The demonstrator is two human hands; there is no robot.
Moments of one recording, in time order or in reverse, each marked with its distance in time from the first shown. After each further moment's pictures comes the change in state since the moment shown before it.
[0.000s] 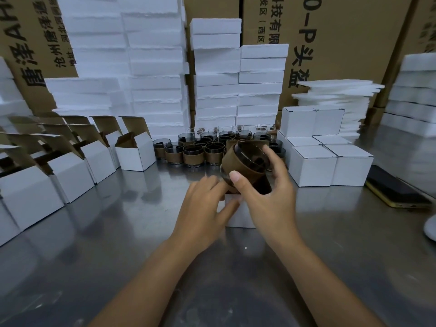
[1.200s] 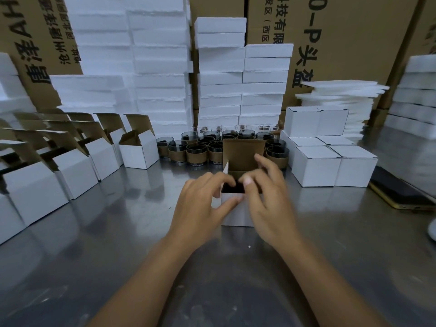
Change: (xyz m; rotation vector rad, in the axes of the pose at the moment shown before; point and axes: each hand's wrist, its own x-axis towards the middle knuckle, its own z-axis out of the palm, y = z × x) left_hand -0.002 -0.010 -0.007 -0.089 0.060 -0.021; right_hand 0.000 0.010 -0.001 -0.479 -0.168 -0.232
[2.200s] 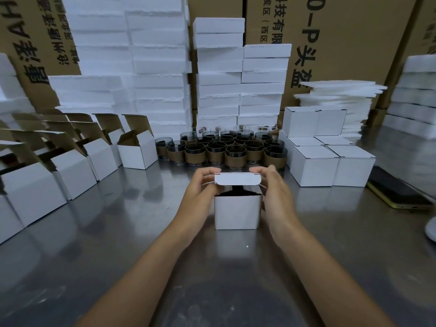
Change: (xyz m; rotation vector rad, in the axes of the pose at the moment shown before) left_hand 0.011 -0.001 0.007 -0.745 -0.051 -0.613; right_hand 0.014 -0.002 -0.001 0.627 0.043 0.607
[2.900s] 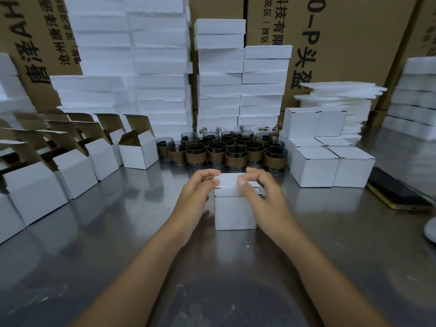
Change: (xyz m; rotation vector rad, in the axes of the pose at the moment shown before) left_hand 0.004 -0.003 -0.007 -0.071 0.008 -0.083; right_hand -0.007 0.007 -0.004 -0.245 -0.182 -0.259
